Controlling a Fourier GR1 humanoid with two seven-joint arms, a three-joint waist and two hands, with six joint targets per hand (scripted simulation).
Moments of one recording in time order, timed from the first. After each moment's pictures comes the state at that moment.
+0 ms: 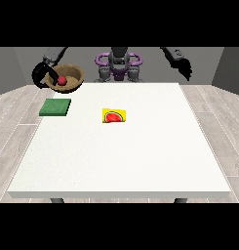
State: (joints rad) left arm -0.32 0.27 0.21 -1.16 0.05 -0.08 -0.30; right arm -0.51 -0.48 -0.23 -0.82 0.08 -0.15 0.20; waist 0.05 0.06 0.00
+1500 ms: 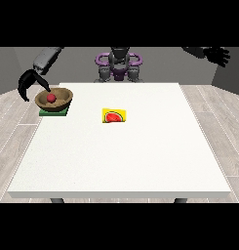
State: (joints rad) left arm -0.38 0.59 0.44 -1.08 0.29 -0.35 -0.32; right arm -0.59 -0.64 -0.39 -0.57 0.01 -0.13 0.02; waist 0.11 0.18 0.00
